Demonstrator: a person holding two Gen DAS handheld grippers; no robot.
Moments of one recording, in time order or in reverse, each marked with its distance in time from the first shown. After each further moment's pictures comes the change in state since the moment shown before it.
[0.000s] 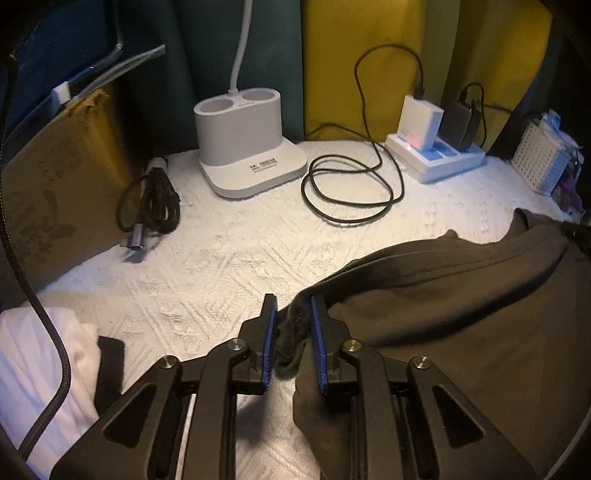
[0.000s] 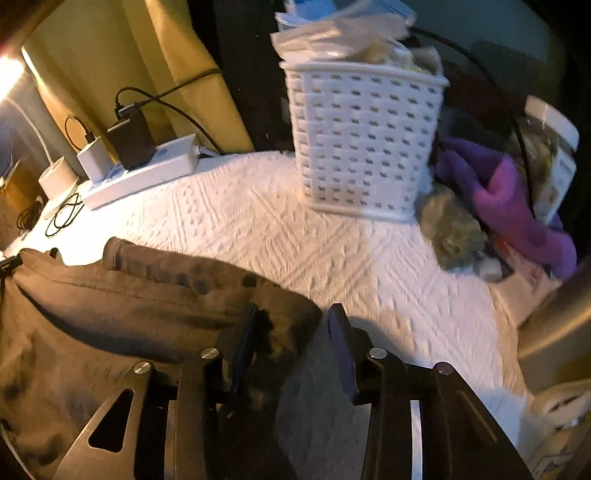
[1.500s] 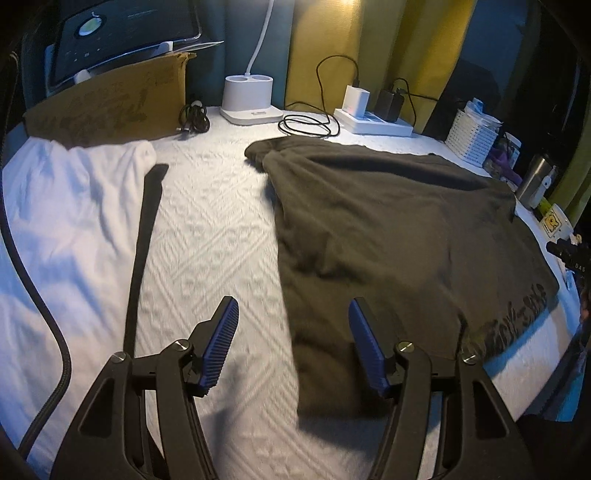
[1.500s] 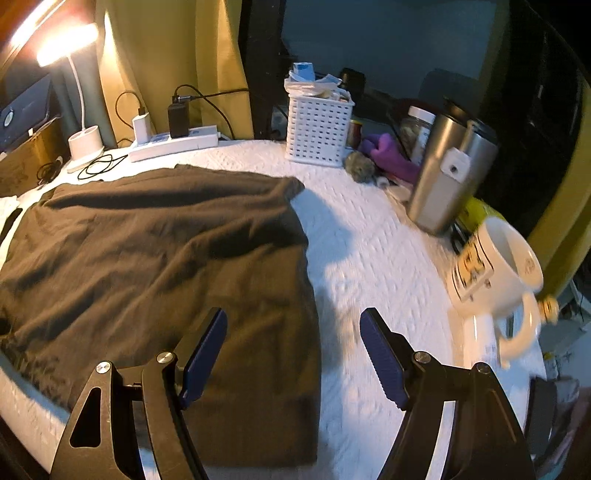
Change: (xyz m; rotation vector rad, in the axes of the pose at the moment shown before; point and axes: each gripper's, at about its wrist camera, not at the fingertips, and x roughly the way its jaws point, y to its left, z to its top) left arm -0.129 -0.007 -0.169 -0.085 -0.056 -0.125; right arm -0.167 0.054 -0.166 0.034 -0.076 -0.180
